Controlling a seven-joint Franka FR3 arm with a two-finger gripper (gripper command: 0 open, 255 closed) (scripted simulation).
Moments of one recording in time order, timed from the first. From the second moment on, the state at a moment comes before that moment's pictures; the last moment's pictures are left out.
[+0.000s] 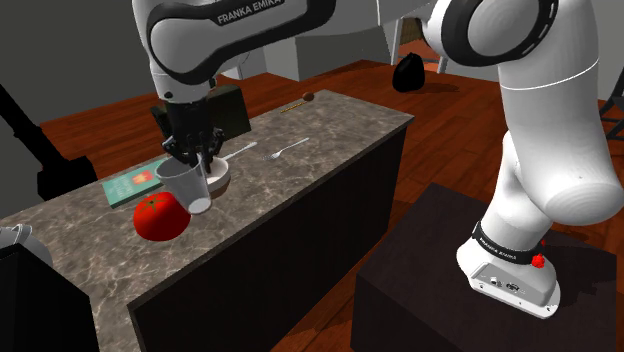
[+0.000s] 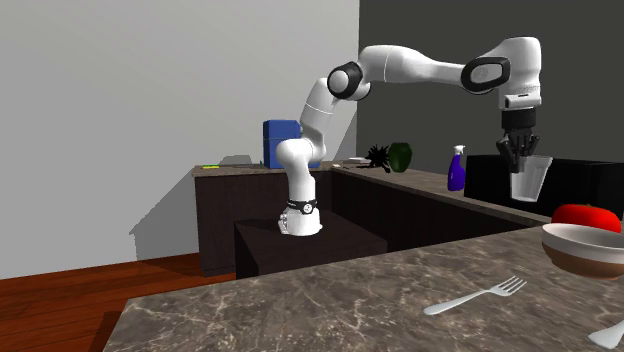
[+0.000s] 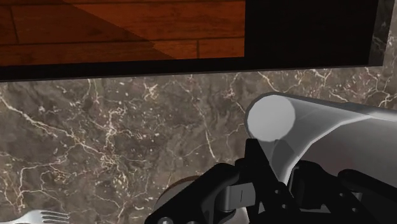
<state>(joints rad) 0.50 0.46 0.13 -1.35 0.05 1.89 0.73</state>
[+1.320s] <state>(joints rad) 0.50 0.51 0.13 -1.52 0.05 2.11 0.72</state>
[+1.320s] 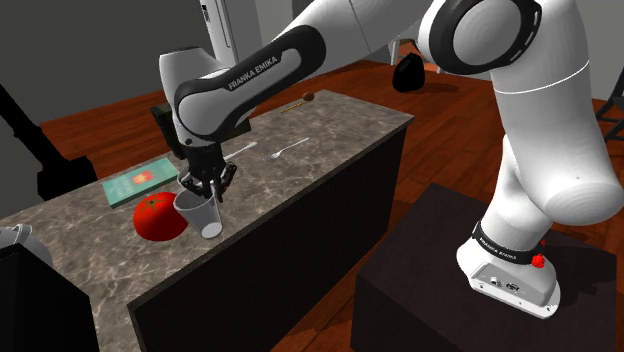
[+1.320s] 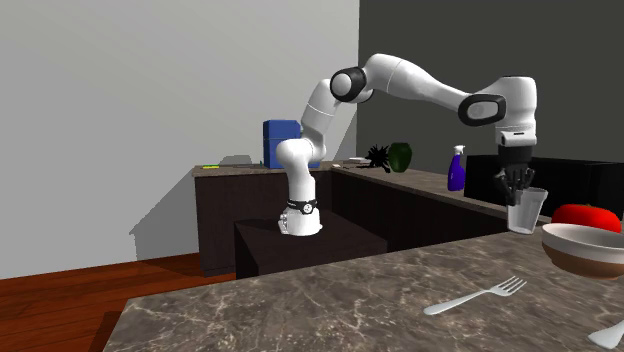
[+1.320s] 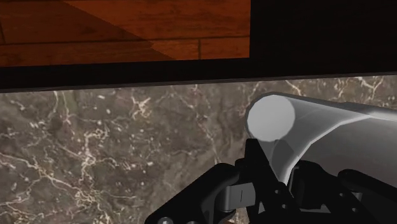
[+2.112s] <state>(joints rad) 0.49 0.51 0.13 -1.51 0.05 2.10 0.72</state>
